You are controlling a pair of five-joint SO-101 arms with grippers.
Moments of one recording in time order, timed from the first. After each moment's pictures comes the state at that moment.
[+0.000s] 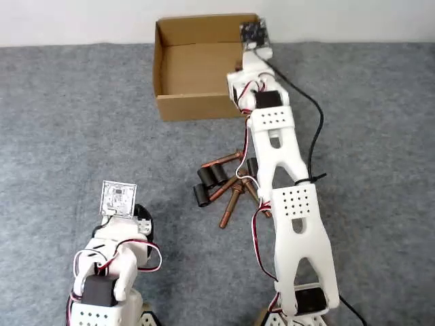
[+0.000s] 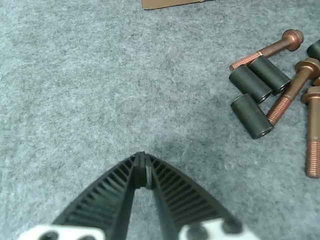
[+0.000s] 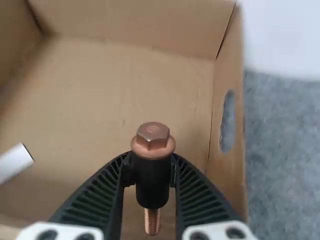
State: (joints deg) left arm 1.9 -103.4 96.7 62.5 7.2; right arm -12.6 72.3 -75.6 47.8 3.4
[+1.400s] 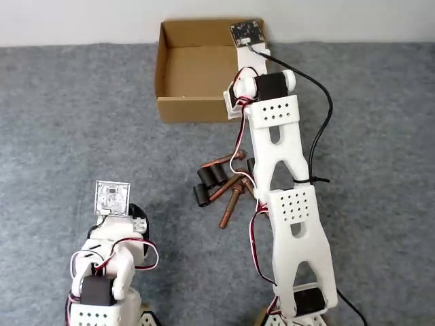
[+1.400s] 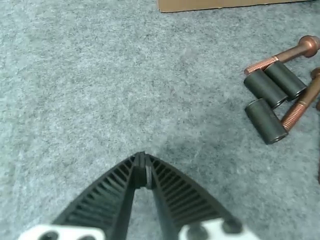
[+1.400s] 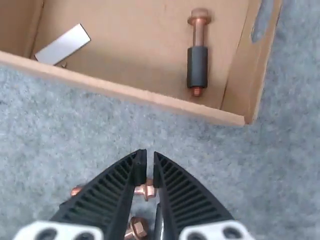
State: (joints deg) left arm -0.9 -103.4 96.7 62.4 7.1; right arm -16.2 62.2 -92.0 100.5 0.1
